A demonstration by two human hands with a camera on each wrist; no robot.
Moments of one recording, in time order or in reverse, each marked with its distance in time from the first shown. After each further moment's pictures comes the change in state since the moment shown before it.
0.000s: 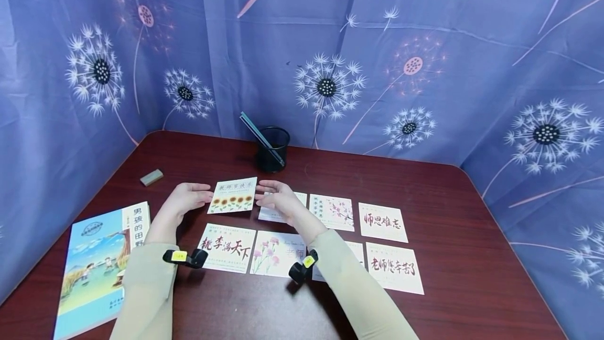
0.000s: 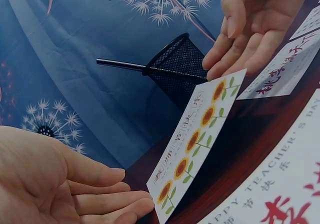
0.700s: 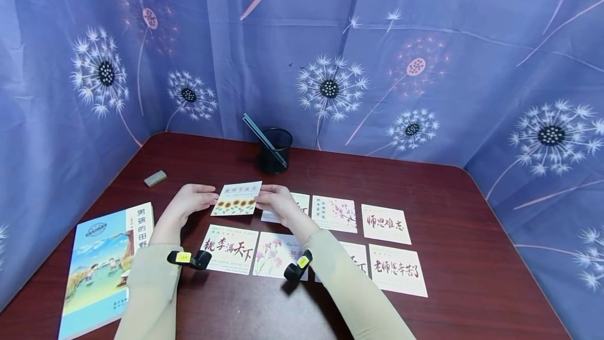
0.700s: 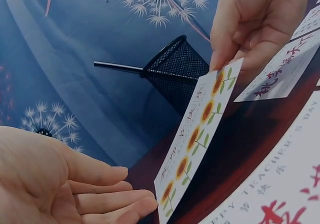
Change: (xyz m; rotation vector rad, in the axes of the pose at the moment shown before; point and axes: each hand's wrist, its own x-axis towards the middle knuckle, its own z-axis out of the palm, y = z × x) left_hand -0.001 0.002 0.003 0.004 -0.027 0.014; right_hand 0.014 0.013 0.011 0.022 0.083 -0.008
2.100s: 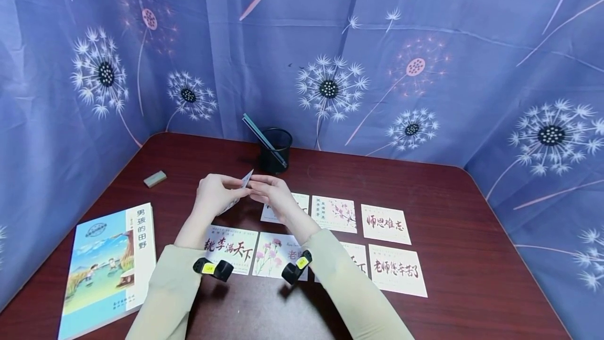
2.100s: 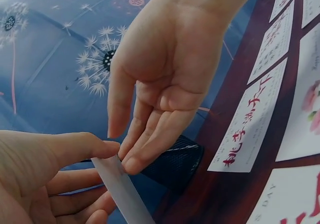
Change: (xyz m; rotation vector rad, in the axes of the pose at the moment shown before) left_hand -0.021 0.054 0.051 0.345 0.348 0.270; right_hand -0.014 -0.024 0.013 0.067 -0.042 -0.088
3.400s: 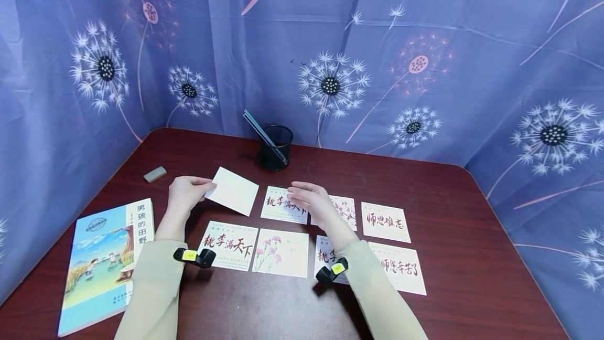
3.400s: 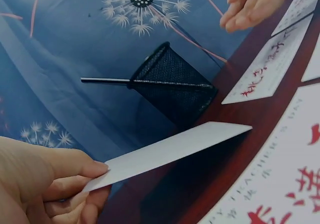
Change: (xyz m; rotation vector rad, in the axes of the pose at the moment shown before) left_hand 0.012 -0.059 -0.020 -0.190 0.047 -0.313; right_hand -0.025 0.004 -0.083 -0.099 0.103 0.030
